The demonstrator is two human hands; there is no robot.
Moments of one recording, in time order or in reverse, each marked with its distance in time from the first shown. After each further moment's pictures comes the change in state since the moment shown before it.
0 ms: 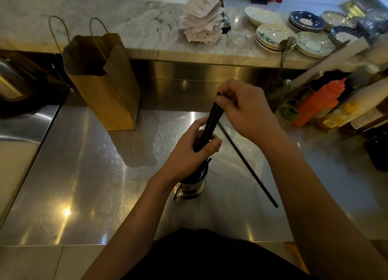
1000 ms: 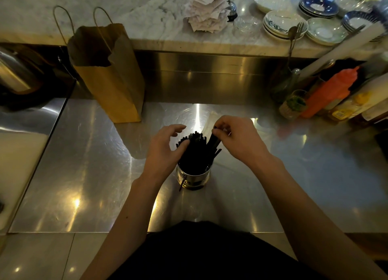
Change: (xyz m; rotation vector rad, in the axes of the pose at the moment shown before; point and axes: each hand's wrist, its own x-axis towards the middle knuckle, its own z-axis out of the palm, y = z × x) left_hand -0.028 -0.046 -0.043 0.567 0.362 -0.052; right_hand -0.043 0.041 0.058 -0.051 -0.144 0.150
